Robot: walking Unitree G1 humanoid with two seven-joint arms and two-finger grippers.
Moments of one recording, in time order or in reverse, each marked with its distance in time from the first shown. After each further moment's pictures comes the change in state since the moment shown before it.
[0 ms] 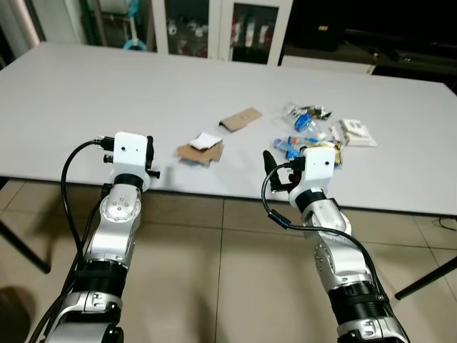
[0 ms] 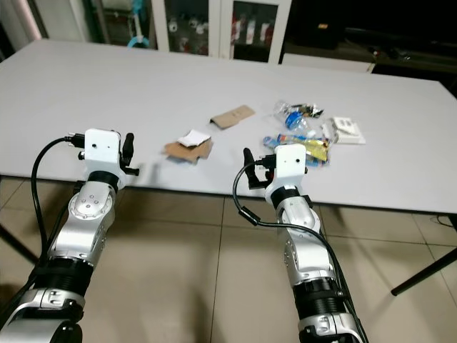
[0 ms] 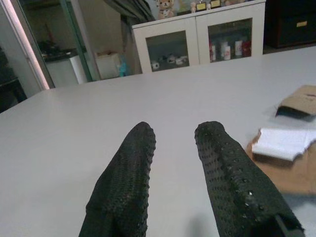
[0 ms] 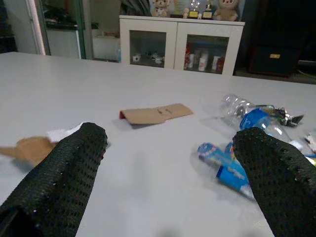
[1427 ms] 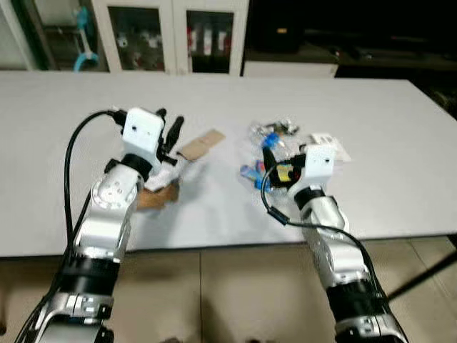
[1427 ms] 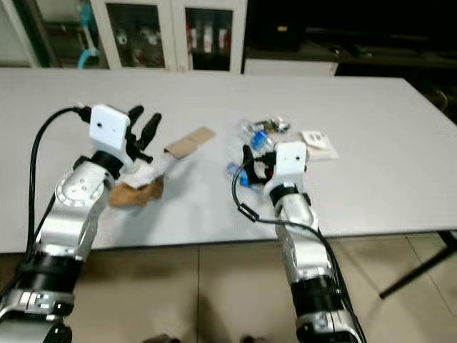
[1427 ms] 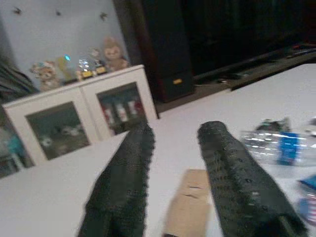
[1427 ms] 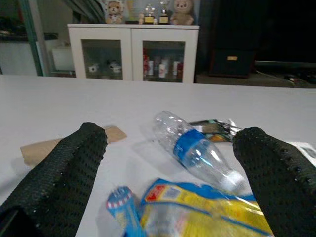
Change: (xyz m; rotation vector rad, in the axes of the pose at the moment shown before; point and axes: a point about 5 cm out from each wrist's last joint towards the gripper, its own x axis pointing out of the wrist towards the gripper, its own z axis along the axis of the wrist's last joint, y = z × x) left arm -0.004 -0.011 0.054 0.008 -0.182 -0.356; right arm 0.003 0.002 0.003 0.020 -0.014 -0.005
